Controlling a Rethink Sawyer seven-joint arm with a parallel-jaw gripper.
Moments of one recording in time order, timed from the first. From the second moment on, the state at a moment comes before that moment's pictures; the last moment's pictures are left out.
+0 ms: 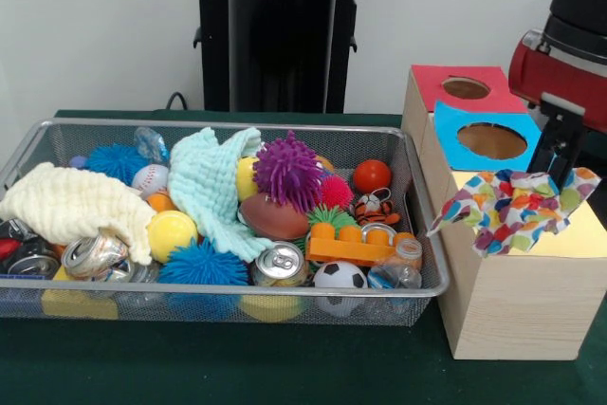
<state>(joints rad) 0.28 -0.33 -0.52 1.05 0.43 0.87 2.39</state>
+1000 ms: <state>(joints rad) 0.30 -0.33 -0.52 1.15 0.43 0.78 2.39</state>
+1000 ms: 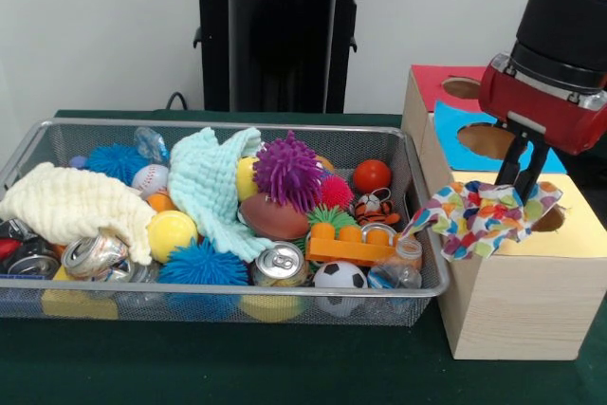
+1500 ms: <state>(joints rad) 0.33 -0.32 -0.52 1.19 0.46 0.78 2.39</state>
